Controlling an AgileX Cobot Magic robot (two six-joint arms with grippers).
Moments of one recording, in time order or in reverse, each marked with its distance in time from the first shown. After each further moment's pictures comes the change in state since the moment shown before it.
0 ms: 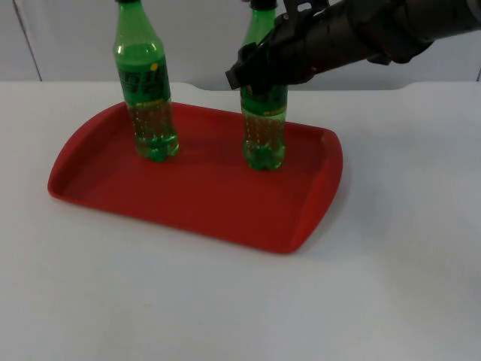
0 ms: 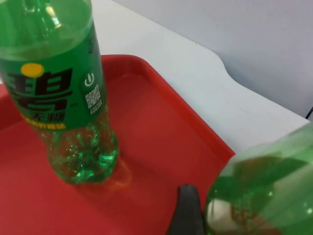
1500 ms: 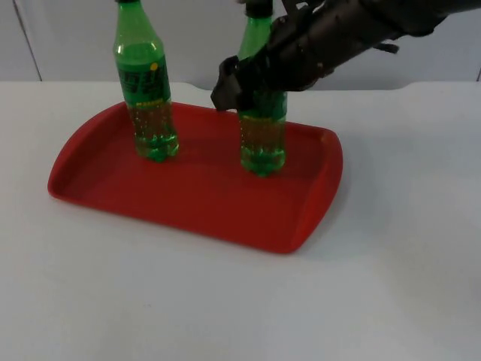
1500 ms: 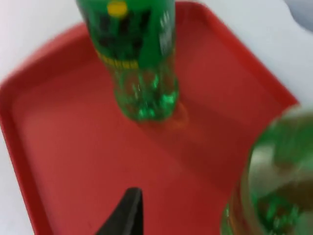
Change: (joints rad) right arm -0.002 -0.059 0.002 -0.220 0.265 0.239; left arm 0.000 0.000 0.000 0.000 0.000 0.000
